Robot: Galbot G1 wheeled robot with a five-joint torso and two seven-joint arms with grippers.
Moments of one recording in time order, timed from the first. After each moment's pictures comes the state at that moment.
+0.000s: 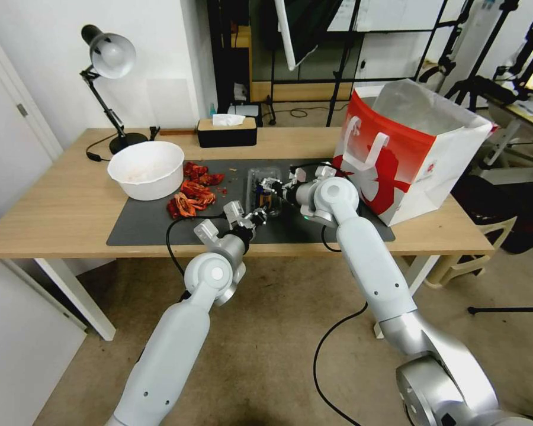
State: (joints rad) left arm 0.90 -1.40 -0.17 -1.67 -1.12 0.26 -0.21; right arm -0.47 1.46 0.17 1.33 1.40 -0.73 0.56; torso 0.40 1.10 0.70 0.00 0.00
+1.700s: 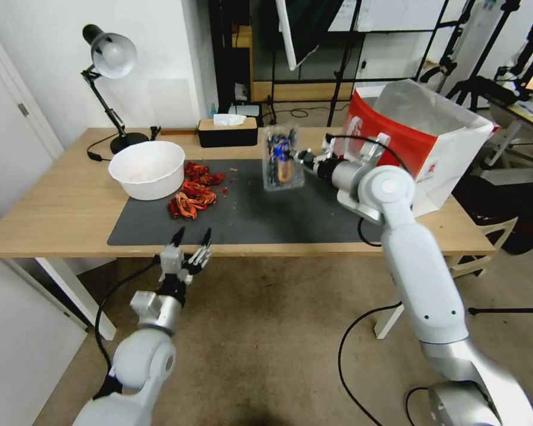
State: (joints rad) left arm 1.48 -1.33 -0.45 -1.91 -0.22 -0.20 -0.04; right arm -0.52 1.28 0.29 1.77 1.32 -0.63 0.41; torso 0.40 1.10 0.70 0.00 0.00
